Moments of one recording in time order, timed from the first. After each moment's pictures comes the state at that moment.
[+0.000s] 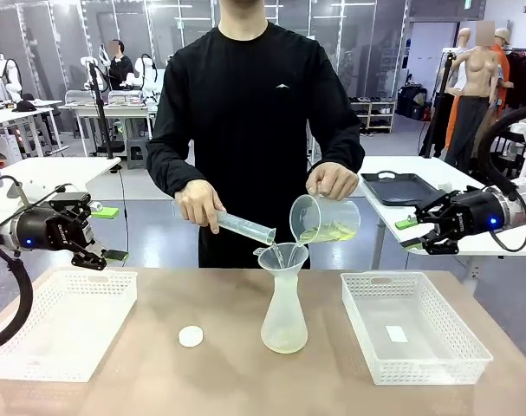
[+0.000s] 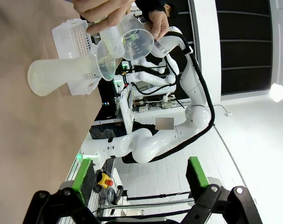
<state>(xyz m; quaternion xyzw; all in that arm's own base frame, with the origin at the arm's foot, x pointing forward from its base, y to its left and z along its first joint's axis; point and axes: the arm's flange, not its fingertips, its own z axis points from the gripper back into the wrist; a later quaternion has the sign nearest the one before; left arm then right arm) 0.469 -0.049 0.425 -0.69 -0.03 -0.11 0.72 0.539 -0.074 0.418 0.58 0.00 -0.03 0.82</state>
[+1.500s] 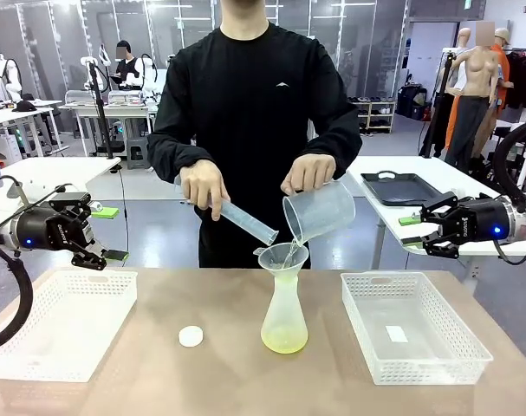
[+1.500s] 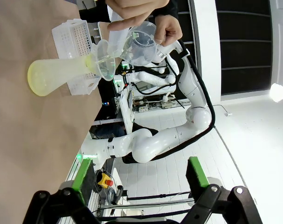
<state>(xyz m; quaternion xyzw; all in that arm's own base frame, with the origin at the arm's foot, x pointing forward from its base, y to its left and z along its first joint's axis) 0.469 -0.049 0.425 -0.69 -0.03 -0.11 0.72 0.525 -0.082 0.407 0.62 -0.05 -0.07 0.78</state>
